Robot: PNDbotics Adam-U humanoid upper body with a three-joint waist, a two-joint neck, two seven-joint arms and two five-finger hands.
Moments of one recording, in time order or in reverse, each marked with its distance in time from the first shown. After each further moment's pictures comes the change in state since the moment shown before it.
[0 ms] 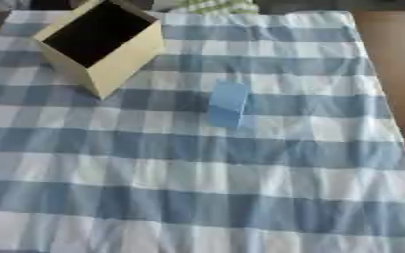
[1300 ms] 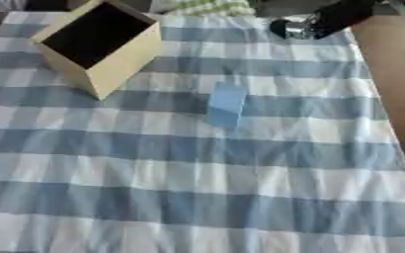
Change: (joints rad) left arm 0.002 0.001 -0.018 0.000 0.009 0.014 -0.028; right arm -0.543 0.095 0.462 0.670 0.535 -0.242 0.643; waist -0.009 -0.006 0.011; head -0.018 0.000
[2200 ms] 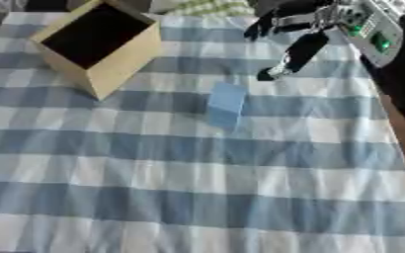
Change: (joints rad) left arm -0.001 -0.001 -0.011 0.000 0.012 0.010 -0.015; right arm -0.051 0.161 0.018 0.239 0.123 -0.023 0.016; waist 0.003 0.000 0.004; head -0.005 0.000
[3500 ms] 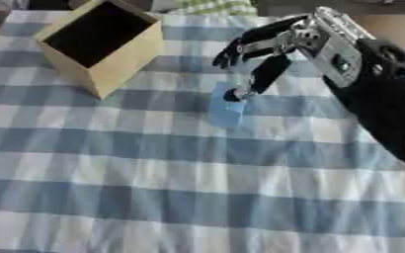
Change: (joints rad) left arm -0.005 -0.009 -0.006 0.000 0.009 0.013 -0.021; right arm 0.047 0.036 0.084 -0.159 -0.133 0.090 0.090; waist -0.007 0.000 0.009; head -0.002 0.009
